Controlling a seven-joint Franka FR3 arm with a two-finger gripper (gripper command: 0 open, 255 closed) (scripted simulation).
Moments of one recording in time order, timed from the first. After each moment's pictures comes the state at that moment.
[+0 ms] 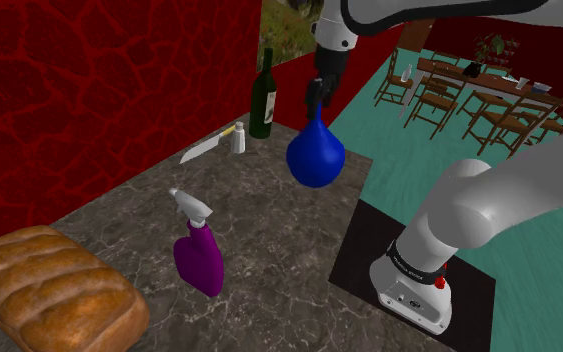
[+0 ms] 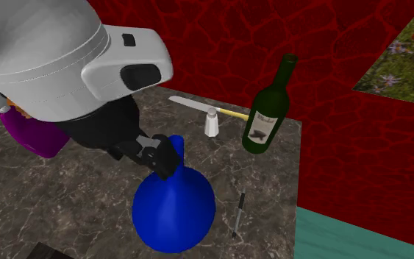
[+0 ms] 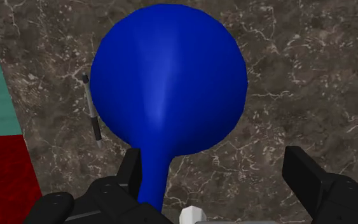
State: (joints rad) arm 0.03 -0.58 0.01 -2.39 -0.08 1.82 -0.08
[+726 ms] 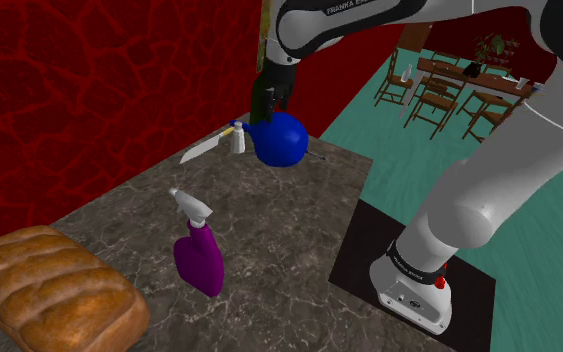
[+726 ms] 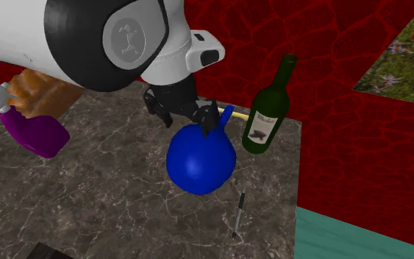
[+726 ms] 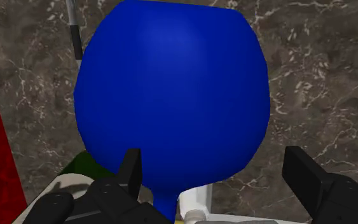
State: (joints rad) arm 0.04 -0.16 0.01 -2.18 -0.10 2.06 -0.11
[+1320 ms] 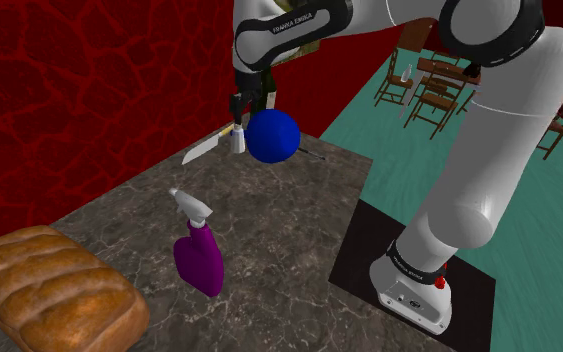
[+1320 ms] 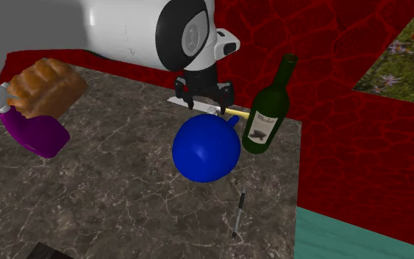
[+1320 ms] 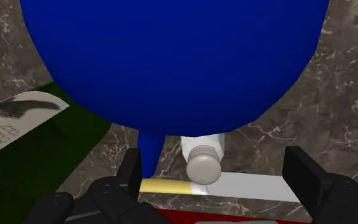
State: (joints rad) arm 0.05 0.19 0.02 -1.89 -0.13 2.14 -0.13
